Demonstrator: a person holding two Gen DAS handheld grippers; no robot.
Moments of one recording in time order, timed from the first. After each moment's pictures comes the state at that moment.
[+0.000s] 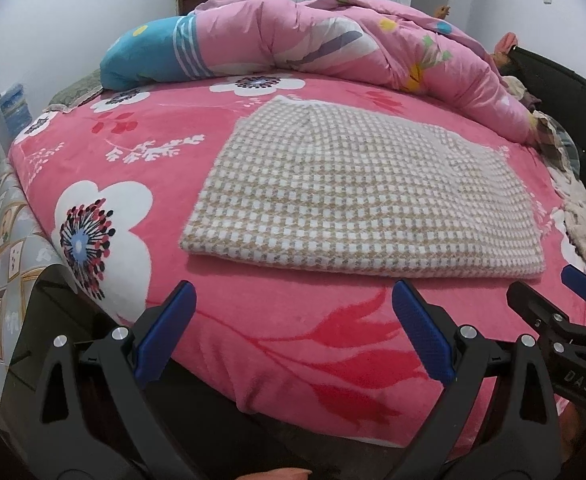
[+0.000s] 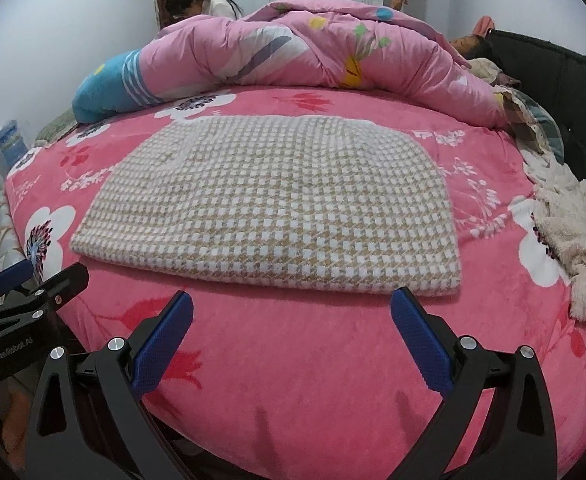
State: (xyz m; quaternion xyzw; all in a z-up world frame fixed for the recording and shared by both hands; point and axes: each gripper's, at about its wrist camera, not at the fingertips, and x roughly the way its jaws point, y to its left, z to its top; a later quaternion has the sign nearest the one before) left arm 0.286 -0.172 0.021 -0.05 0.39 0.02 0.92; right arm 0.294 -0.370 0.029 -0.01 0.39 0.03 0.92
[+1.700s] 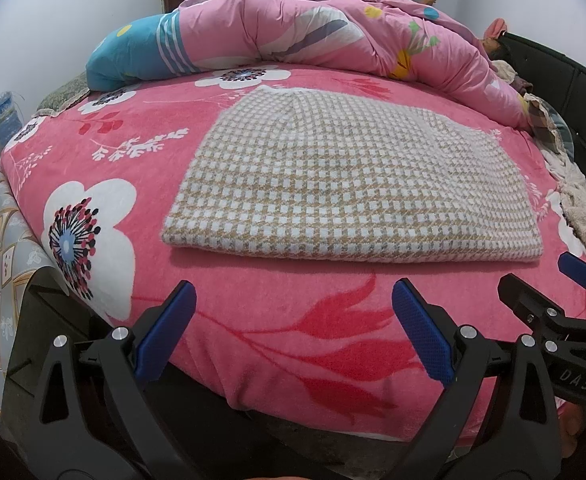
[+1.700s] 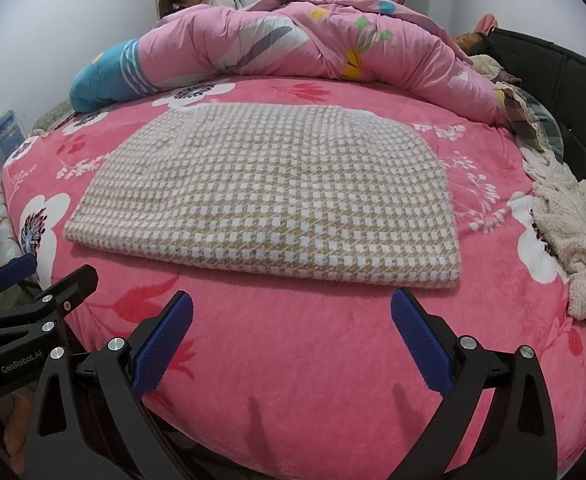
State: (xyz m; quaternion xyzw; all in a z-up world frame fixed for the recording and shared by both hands) left arm 0.287 -0.183 0.011 -0.04 0.40 0.00 0.91; right arm 0.295 -0.371 0.022 -0.03 0.41 0.03 0.91
